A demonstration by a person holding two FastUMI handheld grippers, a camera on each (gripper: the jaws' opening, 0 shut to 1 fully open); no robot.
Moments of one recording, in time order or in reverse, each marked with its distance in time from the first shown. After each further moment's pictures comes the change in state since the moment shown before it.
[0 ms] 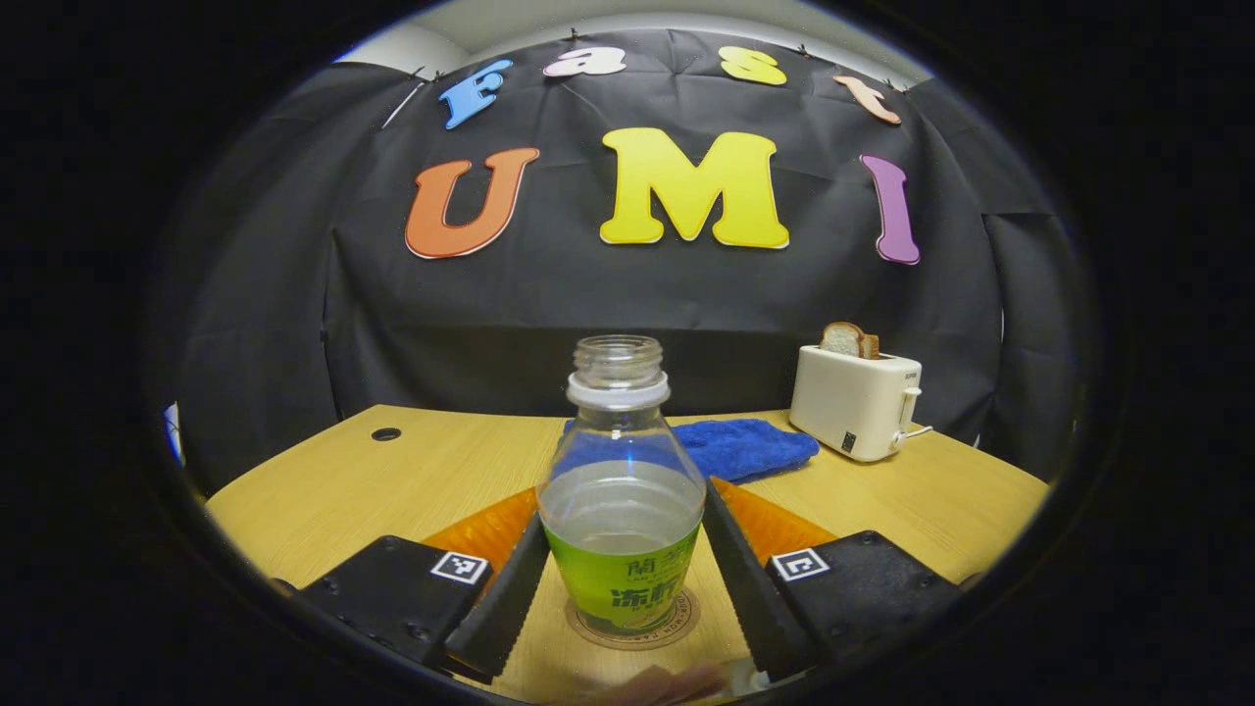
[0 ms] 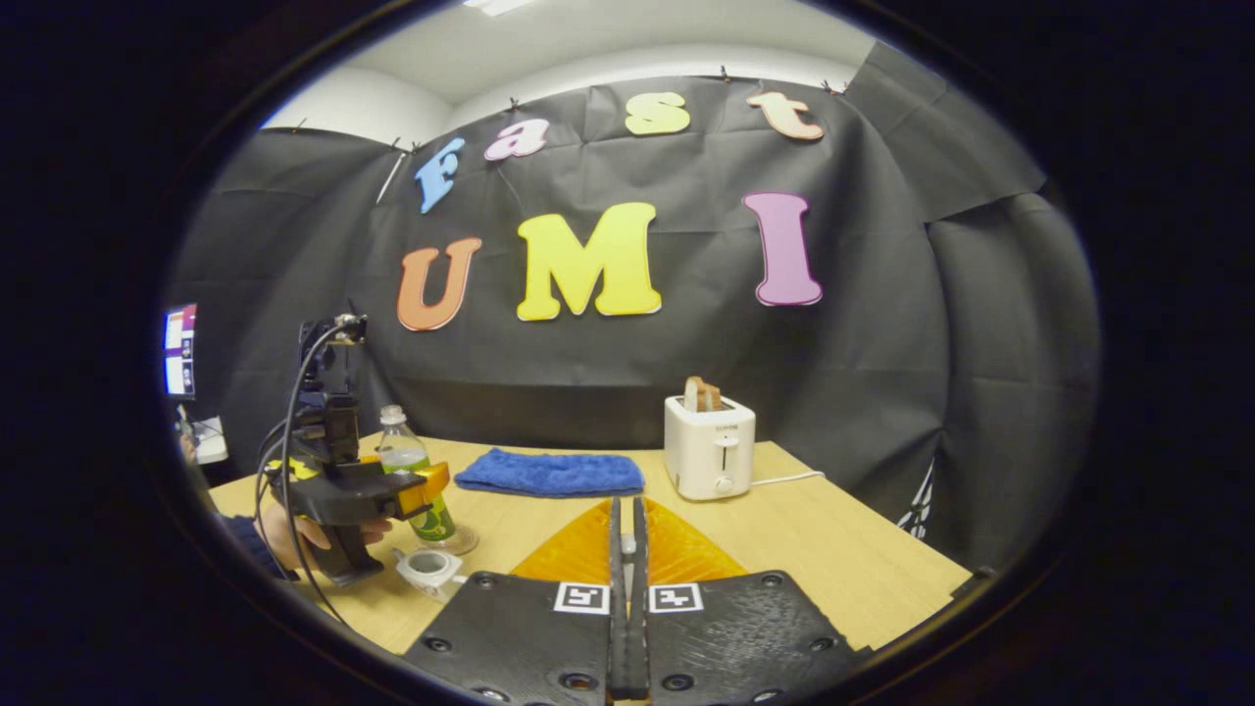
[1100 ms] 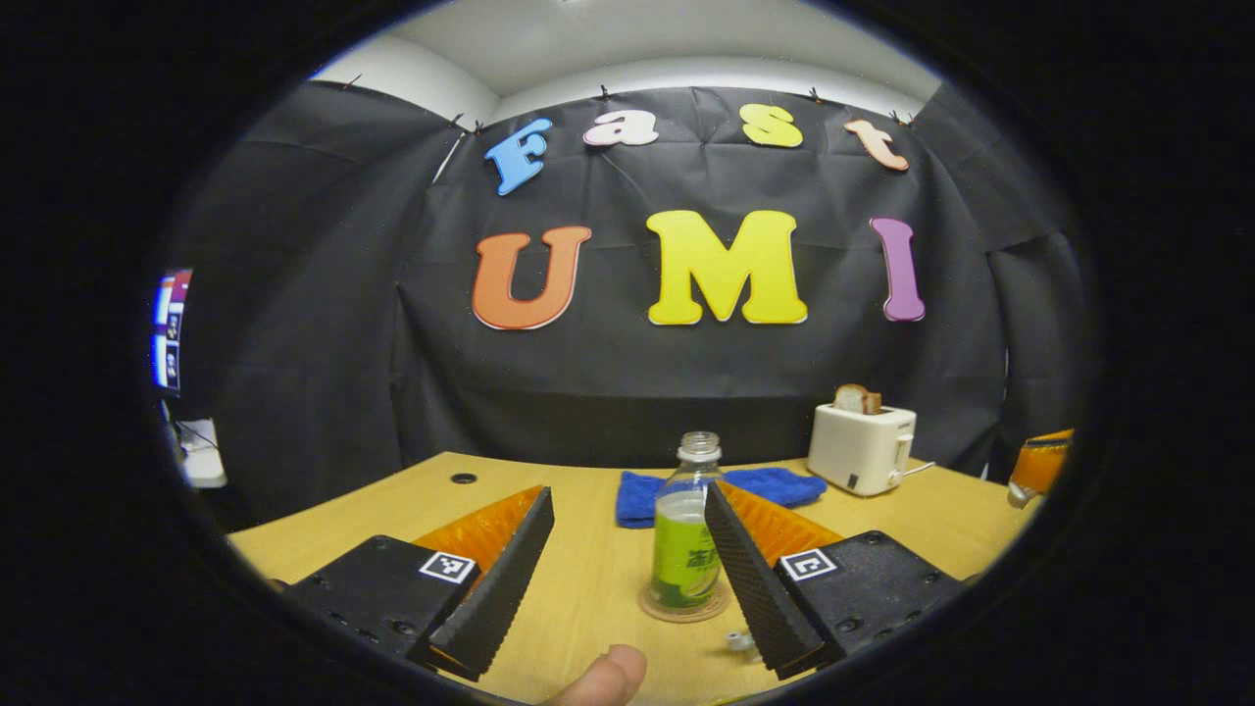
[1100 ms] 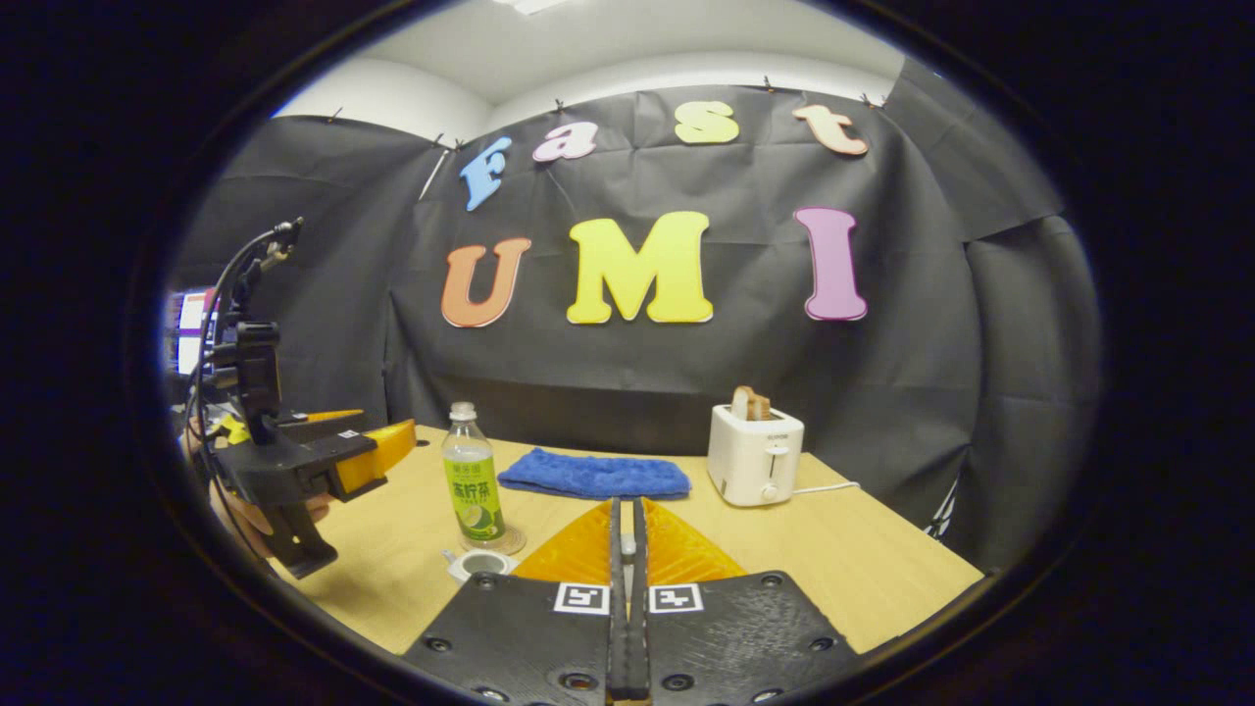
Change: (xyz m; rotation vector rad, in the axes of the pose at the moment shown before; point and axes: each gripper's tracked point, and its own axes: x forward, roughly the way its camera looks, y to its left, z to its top) left arm -0.112 0.071 0.049 0.035 -0.141 0.169; right arm -0.009 0.067 -0.005 -0.066 -0.011 0.095
